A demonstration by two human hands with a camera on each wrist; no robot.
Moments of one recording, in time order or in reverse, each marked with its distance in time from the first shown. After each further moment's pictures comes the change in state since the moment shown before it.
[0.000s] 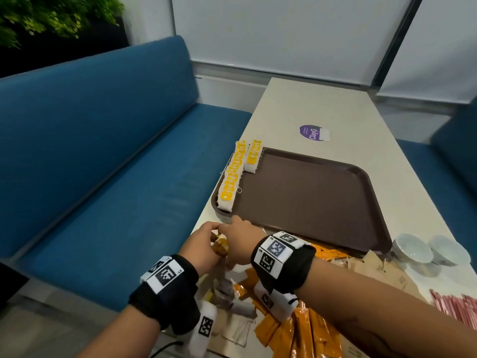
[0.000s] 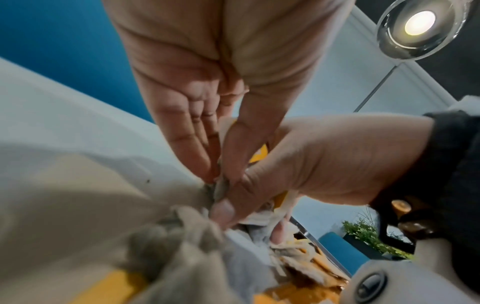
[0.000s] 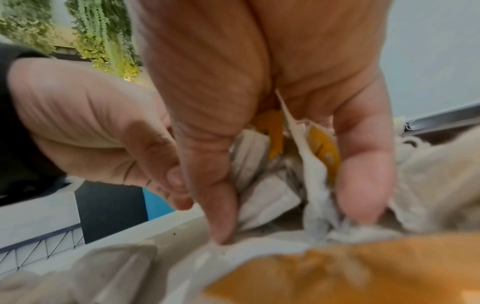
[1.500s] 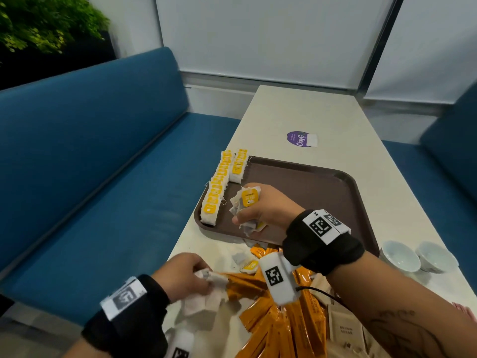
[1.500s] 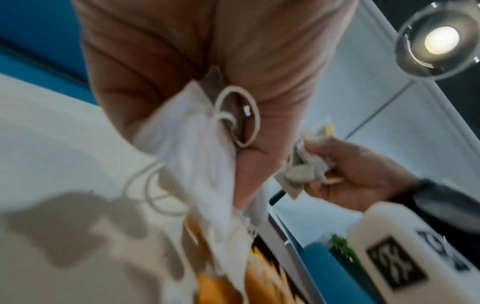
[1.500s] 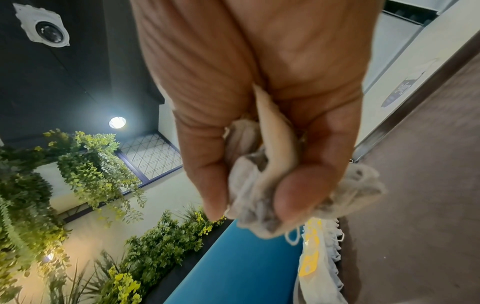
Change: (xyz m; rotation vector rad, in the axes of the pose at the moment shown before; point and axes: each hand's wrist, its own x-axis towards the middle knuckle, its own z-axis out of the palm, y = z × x) left_hand -0.010 0.016 -0.008 0.290 -0.210 0.008; right_hand -0.038 0.070 -0.074 1.155 0.241 -0.076
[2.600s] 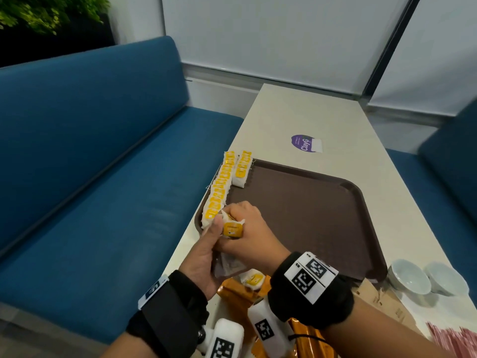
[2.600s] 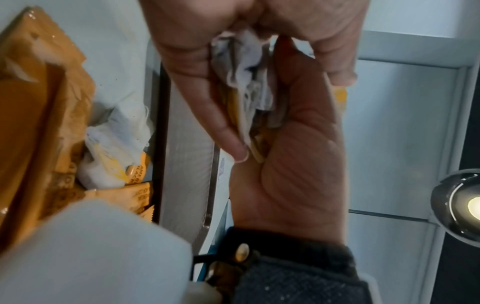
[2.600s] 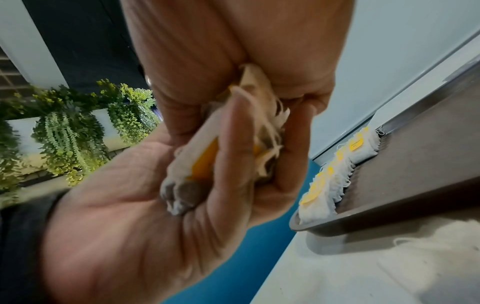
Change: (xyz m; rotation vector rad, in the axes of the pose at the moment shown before) left_hand 0.028 0.044 0.005 -1.713 -0.070 0.086; right_hand 0.013 0.020 0.049 -0.444 0.123 -0.211
